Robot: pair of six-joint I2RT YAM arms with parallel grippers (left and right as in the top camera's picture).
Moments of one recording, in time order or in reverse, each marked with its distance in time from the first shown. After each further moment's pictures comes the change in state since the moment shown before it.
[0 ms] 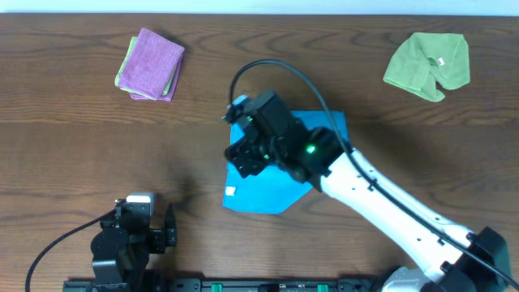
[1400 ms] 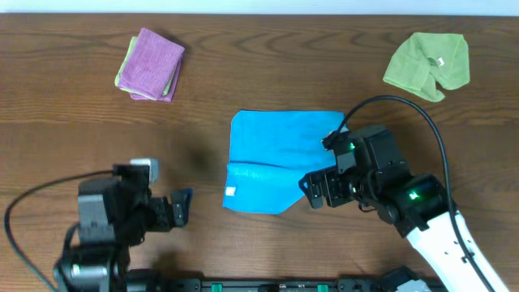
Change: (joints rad) left arm 0.000 0.666 0.406 -0.100 0.336 -0.204; right arm -0.322 -0.496 -0.406 -0.200 -0.117 0.057
